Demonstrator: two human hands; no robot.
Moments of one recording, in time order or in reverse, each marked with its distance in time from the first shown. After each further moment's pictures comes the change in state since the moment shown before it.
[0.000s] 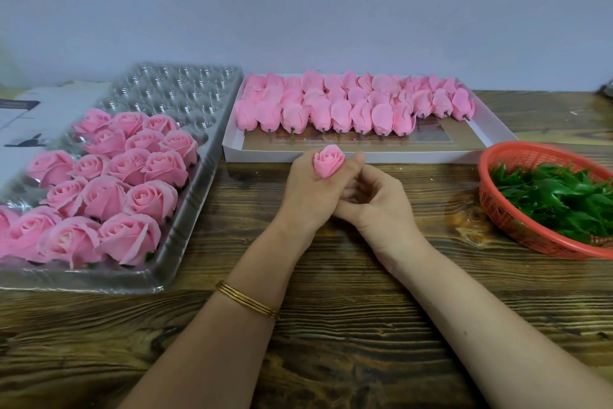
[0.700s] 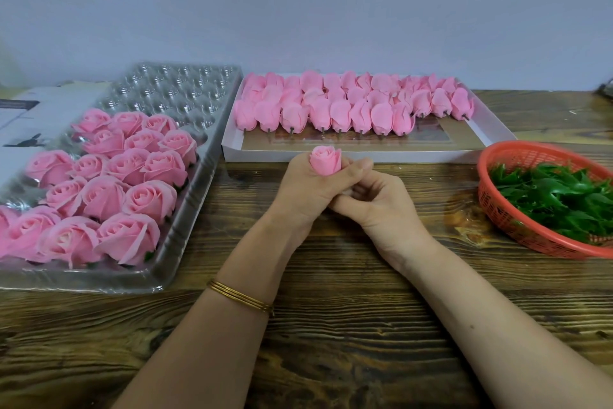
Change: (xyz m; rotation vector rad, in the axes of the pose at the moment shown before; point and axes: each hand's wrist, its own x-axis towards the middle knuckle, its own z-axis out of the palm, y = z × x) left_hand 0.000 0.008 -0.009 -0.069 -0.208 -0.041; right_hand 0.001 -0.001 -0.006 0.055 -0.118 -0.011
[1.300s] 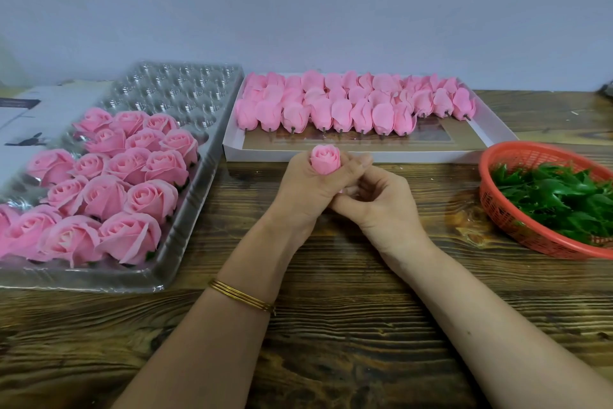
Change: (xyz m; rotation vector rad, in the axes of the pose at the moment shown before) left_hand 0.001 -0.002 0.001 -0.074 0.023 -0.003; right_hand -0.002 -0.003 0.004 -0.058 0.079 -0.067
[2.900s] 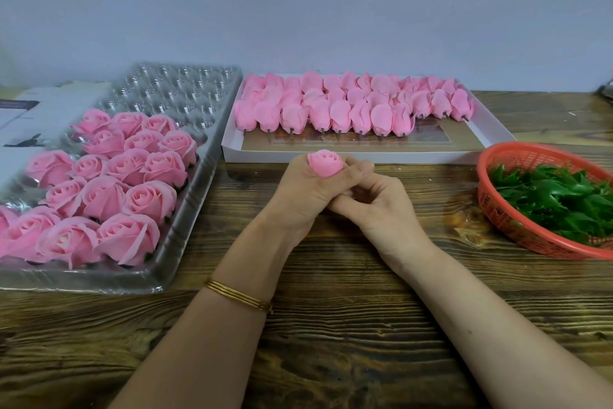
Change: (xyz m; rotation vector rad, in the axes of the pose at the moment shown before) left_hand -0.002 0.005 -0.003 0.000 -0.073 -0.047; right_hand -0.001 0.000 -0.003 0.014 -0.118 0.010
